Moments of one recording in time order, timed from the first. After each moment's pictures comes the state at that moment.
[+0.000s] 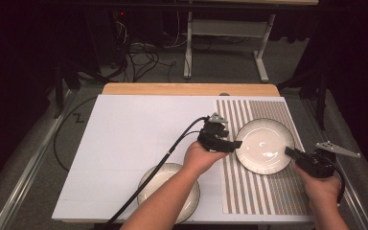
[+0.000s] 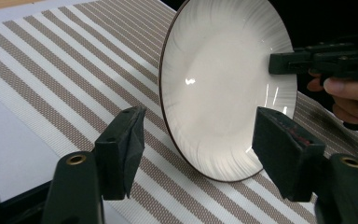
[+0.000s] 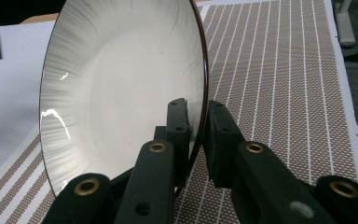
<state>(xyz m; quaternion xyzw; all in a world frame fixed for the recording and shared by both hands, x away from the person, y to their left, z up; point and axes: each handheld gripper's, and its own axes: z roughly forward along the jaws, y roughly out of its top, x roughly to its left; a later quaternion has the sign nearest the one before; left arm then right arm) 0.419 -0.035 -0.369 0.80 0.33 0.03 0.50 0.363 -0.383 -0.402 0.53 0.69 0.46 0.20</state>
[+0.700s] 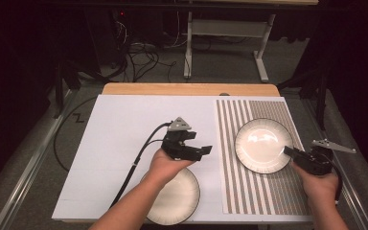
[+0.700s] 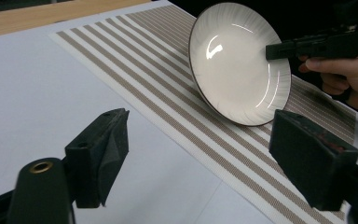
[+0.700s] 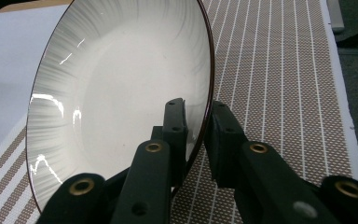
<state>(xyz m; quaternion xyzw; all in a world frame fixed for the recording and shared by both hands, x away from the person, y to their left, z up) 0.379 0.063 -0.357 0.78 0.34 0.06 0.51 0.372 -0.380 -0.403 0.55 0.69 0.43 0.20</state>
